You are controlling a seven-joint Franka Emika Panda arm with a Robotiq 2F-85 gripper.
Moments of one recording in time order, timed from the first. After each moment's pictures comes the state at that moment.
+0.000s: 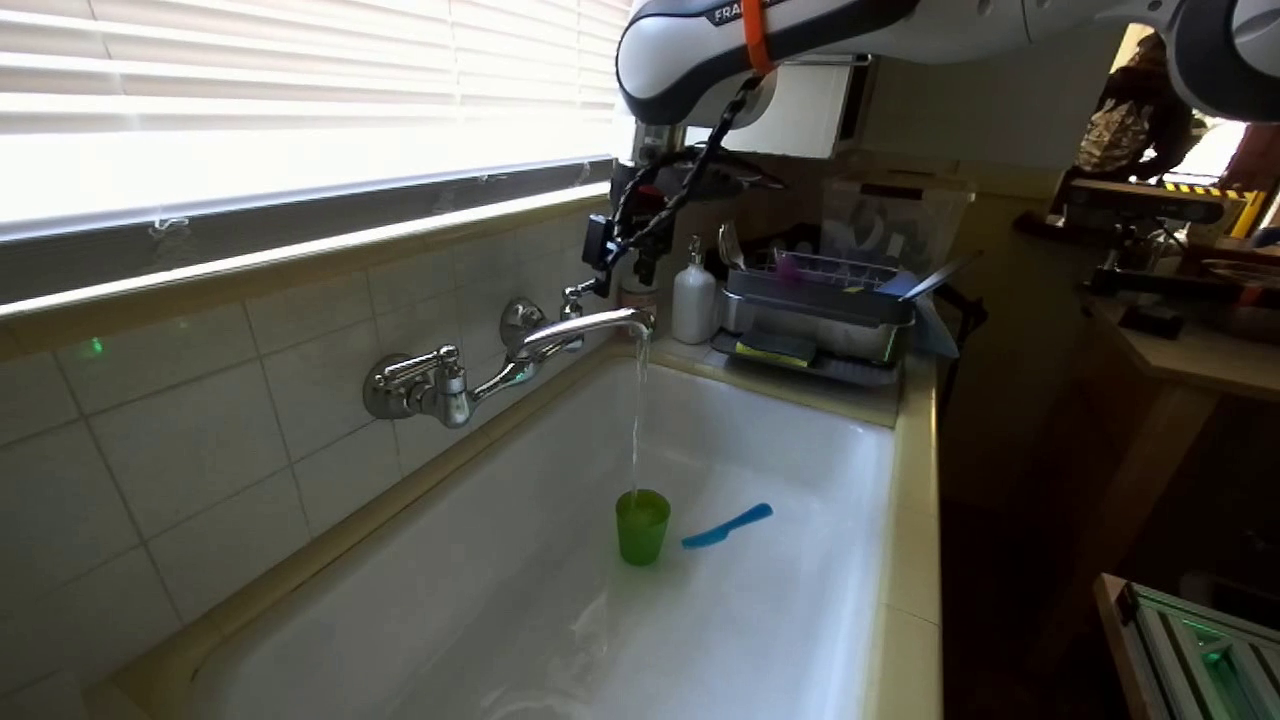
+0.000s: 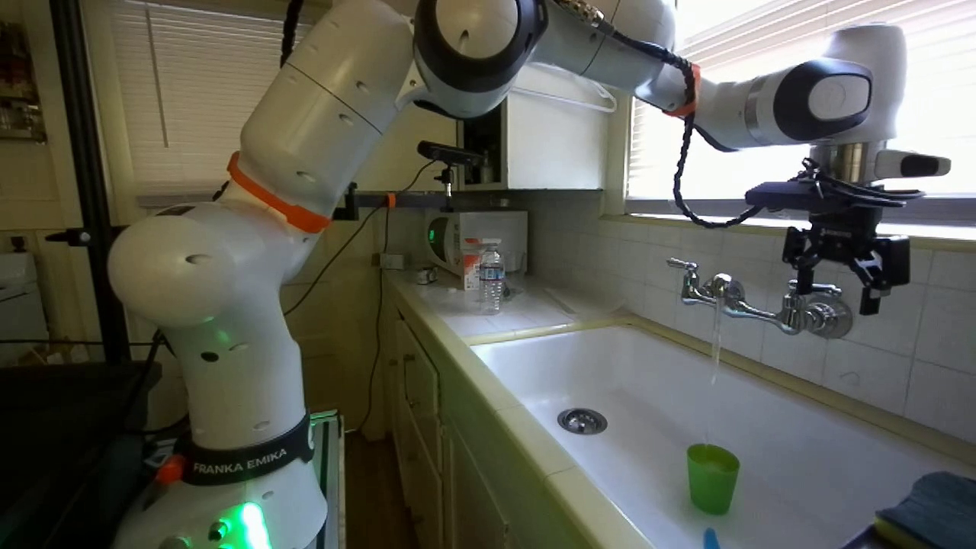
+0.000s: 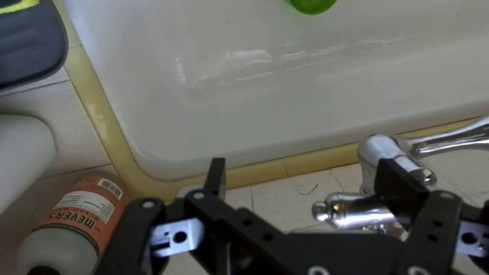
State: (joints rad) arm -0.19 0.61 -0.05 -1.25 0.06 1.99 -0.07
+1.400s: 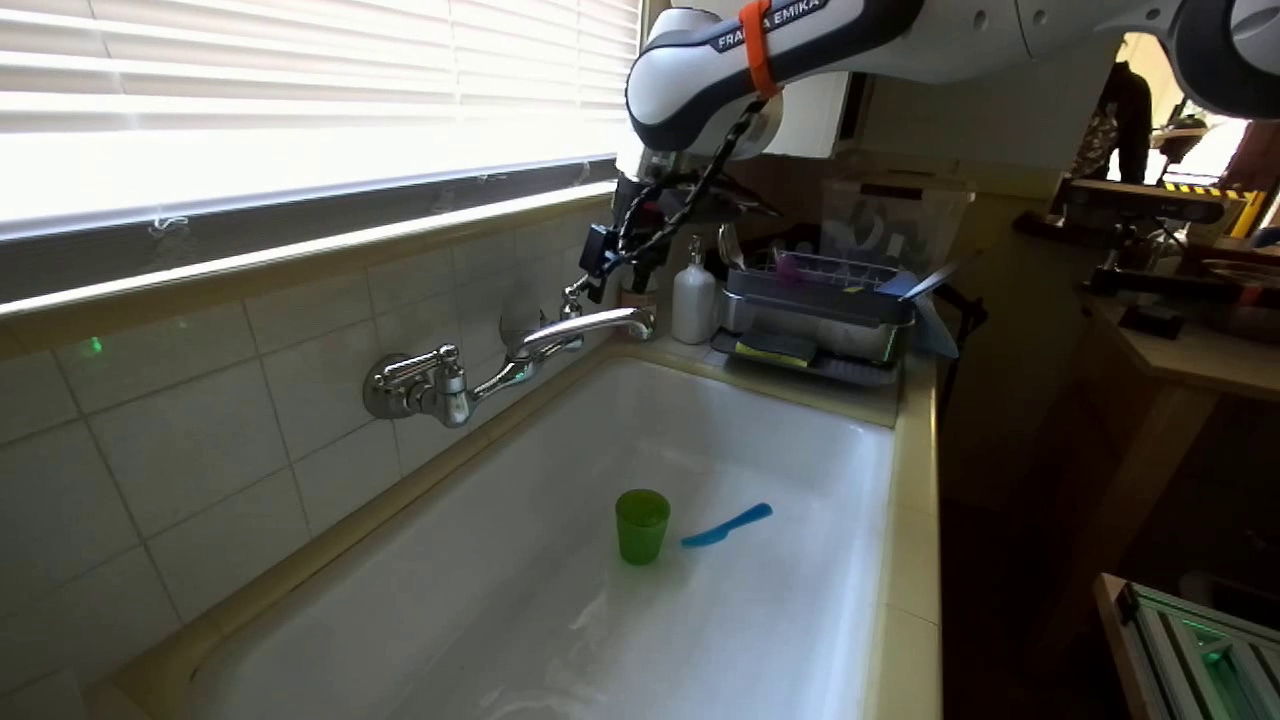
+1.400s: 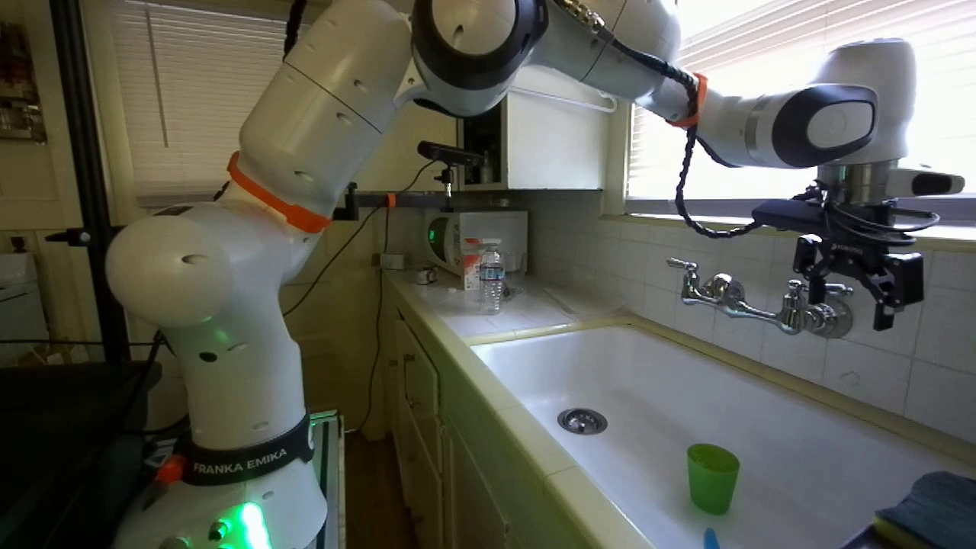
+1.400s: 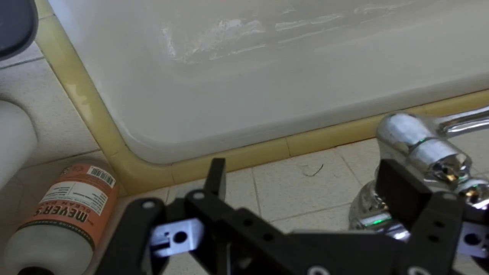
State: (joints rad) arm -0.21 0.60 -0.05 -1.34 0.13 2.15 -0.12
